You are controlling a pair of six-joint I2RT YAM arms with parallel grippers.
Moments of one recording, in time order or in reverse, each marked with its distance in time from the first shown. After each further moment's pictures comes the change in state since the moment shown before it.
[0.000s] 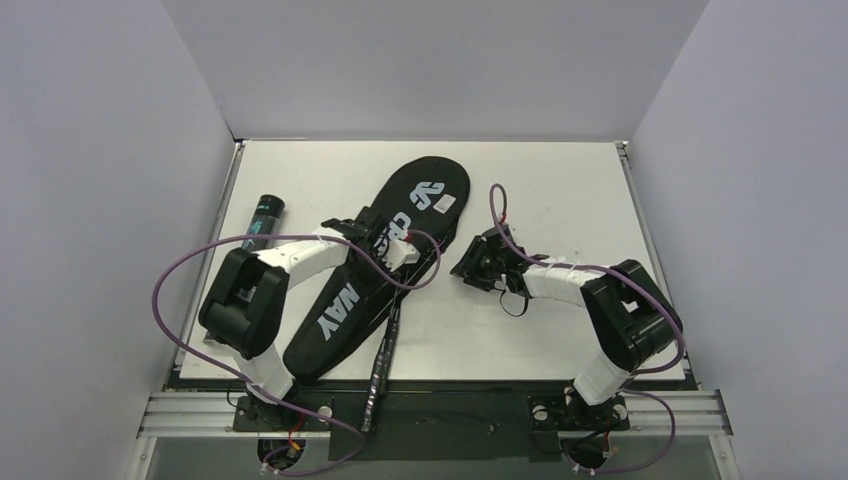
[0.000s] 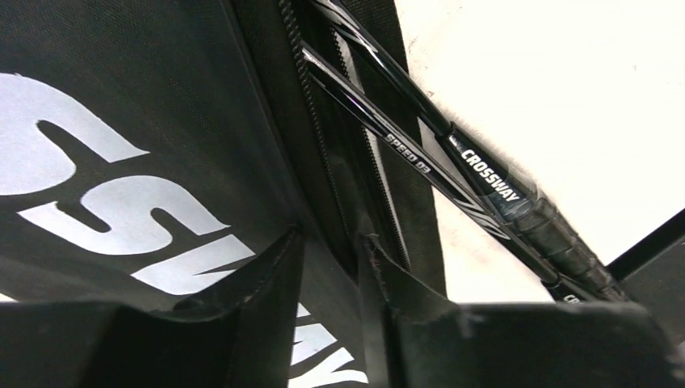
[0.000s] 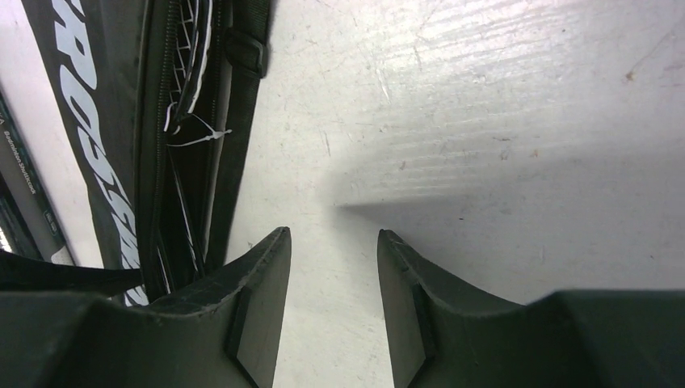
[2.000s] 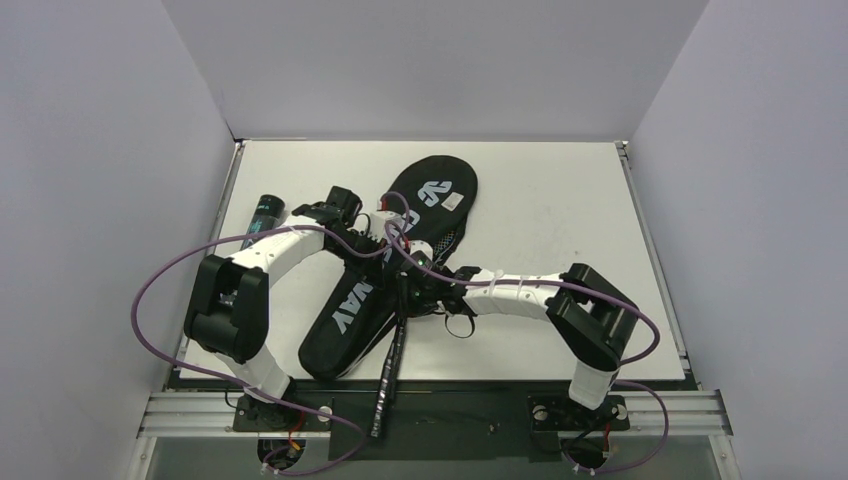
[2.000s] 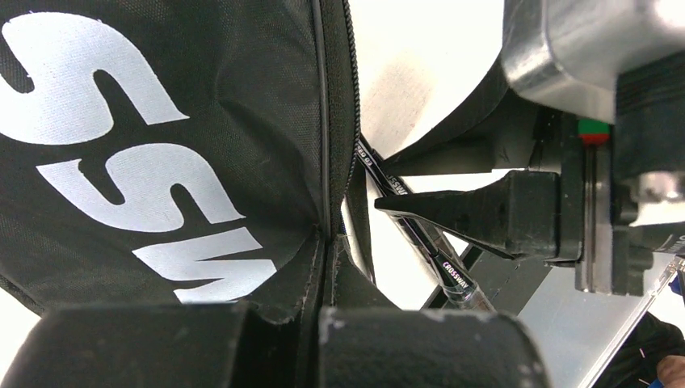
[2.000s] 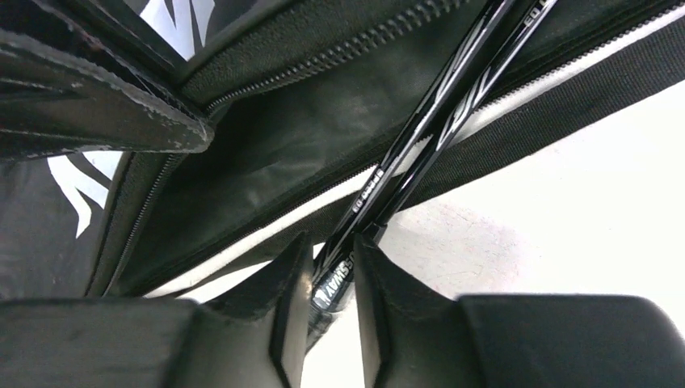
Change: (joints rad) left arm 0.154 -0.062 0.055 -0.006 0.374 -0.185; right arm 0.457 0.123 0.273 -0.211 0.097 -0.233
